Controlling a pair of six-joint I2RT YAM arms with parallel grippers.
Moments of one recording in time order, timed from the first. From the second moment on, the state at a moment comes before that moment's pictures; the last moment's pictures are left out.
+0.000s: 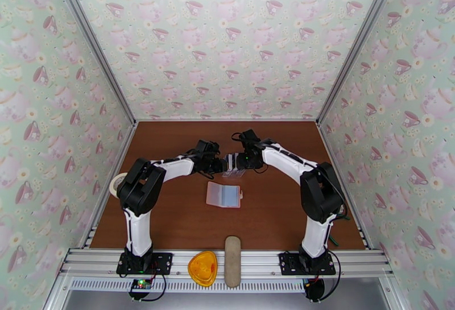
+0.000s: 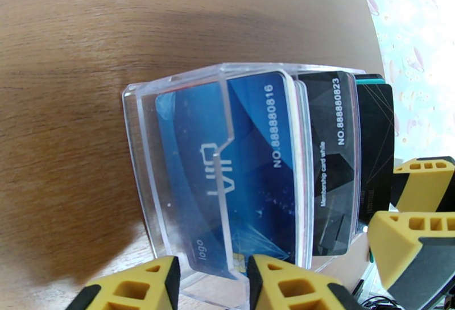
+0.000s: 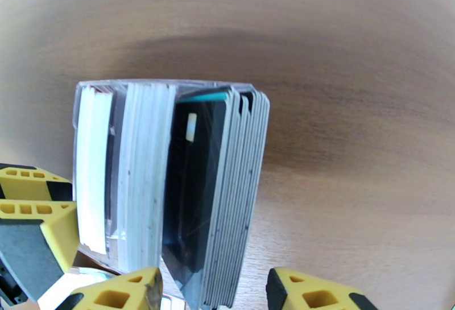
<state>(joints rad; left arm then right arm) -0.50 1.99 1.22 -0.12 0.41 -0.62 0.53 1.88 1.44 -0.73 0.04 0.37</state>
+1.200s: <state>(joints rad) -0.49 1.99 1.21 -0.11 0.42 -0.62 0.50 1.89 1.47 -0.76 0.05 0.35</state>
